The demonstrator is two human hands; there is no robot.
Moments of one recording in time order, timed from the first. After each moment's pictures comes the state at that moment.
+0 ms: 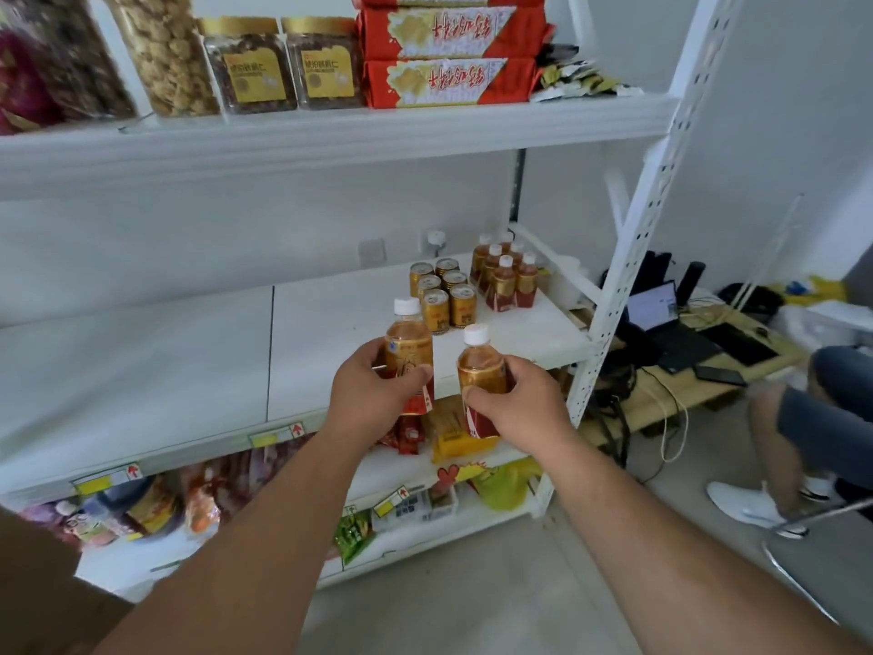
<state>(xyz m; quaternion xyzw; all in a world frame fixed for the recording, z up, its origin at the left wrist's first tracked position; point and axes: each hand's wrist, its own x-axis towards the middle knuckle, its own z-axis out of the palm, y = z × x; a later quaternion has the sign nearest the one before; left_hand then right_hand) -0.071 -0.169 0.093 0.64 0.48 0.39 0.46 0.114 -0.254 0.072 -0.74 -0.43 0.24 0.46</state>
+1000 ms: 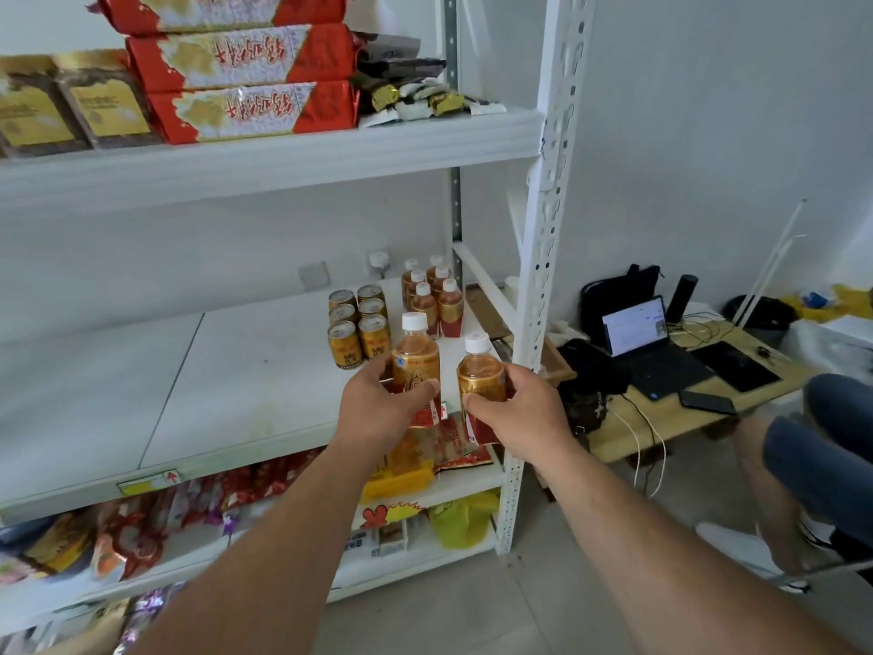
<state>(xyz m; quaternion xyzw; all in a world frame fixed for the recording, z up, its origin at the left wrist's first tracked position) 0.178 -0.184 0.086 0.64 0.53 0.39 0.41 0.358 -0.255 0.062 -0.71 -0.44 0.28 0.48</state>
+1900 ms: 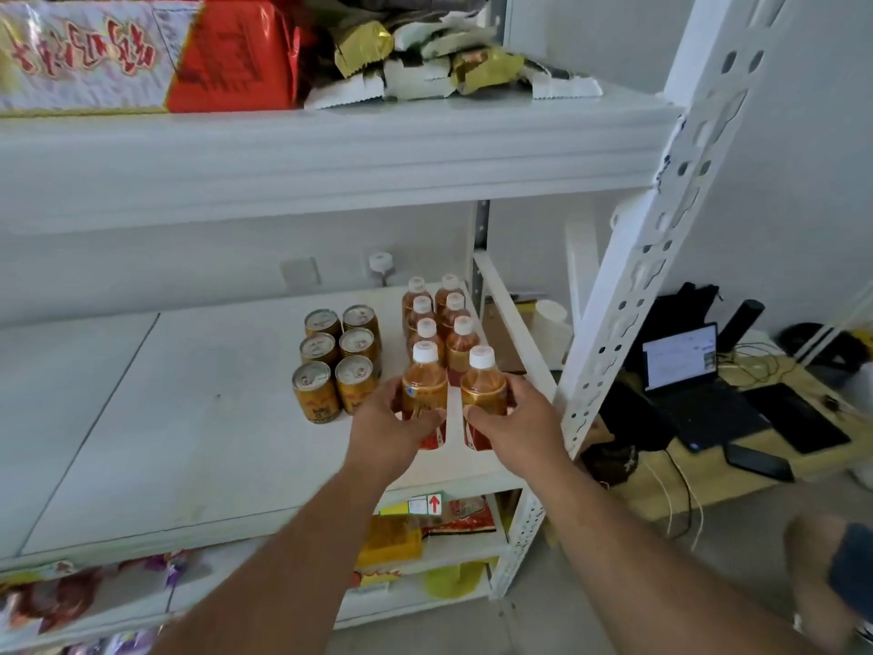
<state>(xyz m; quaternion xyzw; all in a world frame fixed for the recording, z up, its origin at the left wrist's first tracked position) 0.261 -0.001 0.012 0.62 0.54 0.37 0.42 0.434 -0.050 0.011 -0.72 -0.44 0.30 0.44</state>
